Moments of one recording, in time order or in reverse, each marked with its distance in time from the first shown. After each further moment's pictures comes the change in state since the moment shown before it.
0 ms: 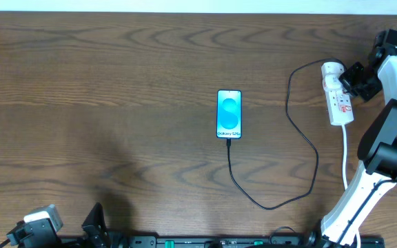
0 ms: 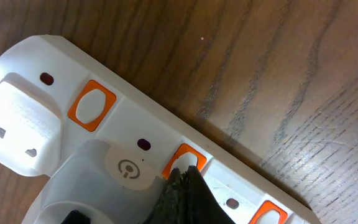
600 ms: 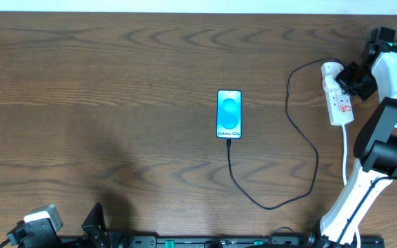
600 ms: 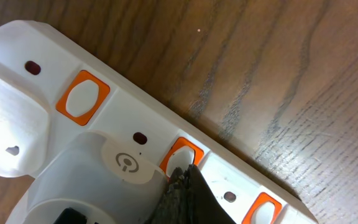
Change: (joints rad) left arm 0.000 0.000 0.000 0.000 0.000 0.000; right arm 0.040 0.031 0.039 -0.049 0.079 0.000
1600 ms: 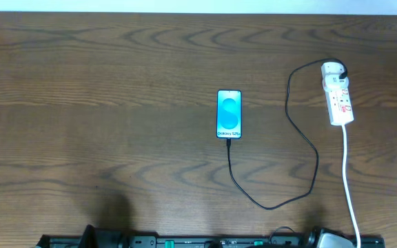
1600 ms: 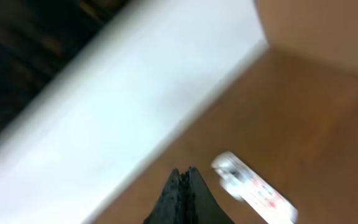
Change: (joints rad) left arm 0.058 -0.215 0.016 -0.023 -0.006 0.000; right arm 0.007 -1.020 0.002 0.049 0.013 0.000
